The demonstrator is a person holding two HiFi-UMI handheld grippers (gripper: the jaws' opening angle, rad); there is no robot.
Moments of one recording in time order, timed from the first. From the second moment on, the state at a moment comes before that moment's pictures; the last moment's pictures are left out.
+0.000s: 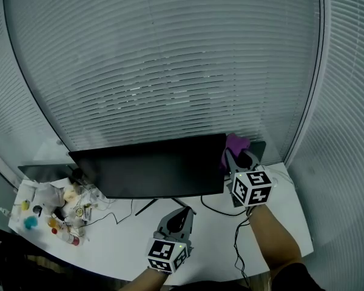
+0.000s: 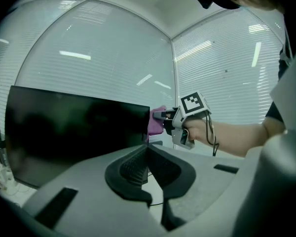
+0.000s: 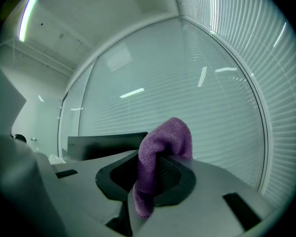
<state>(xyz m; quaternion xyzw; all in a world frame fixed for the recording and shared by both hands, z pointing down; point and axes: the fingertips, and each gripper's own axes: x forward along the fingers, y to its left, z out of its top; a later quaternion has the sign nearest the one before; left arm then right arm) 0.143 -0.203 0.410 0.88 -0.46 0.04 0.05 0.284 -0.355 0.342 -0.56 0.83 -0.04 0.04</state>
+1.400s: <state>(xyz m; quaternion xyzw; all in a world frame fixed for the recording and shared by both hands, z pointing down) 0.126 -0.195 0.383 0.87 -0.49 0.02 0.03 0.250 -0.353 0.271 -0.57 0.82 0.07 0.01</state>
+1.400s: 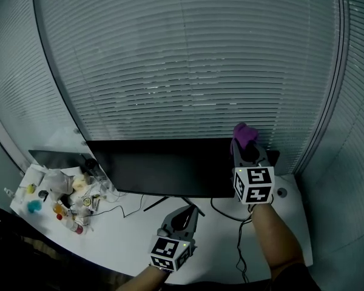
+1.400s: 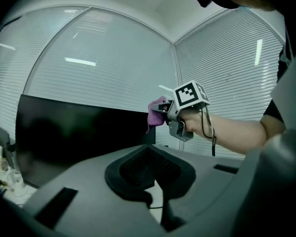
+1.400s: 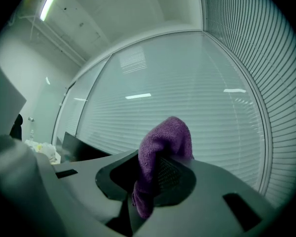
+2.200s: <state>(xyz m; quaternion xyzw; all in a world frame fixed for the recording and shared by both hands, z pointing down) -0.028 -0.186 0.335 0.87 -0.49 -0.01 0.06 0.083 -0.351 0.226 -0.57 0.81 0.07 -0.07</state>
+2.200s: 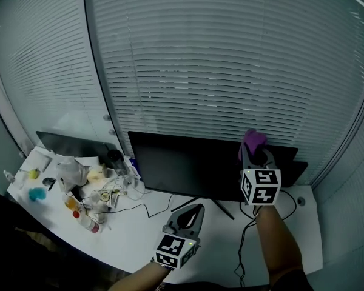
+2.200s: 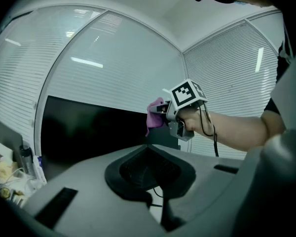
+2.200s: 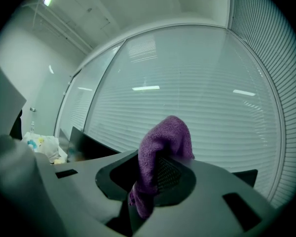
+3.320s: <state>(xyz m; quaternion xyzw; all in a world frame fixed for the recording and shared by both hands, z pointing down) -0.267 -0.167 0.374 0.83 -0.55 -0.02 0.07 -0.212 -0.357 0.253 -0.49 0.87 0.05 -0.07</state>
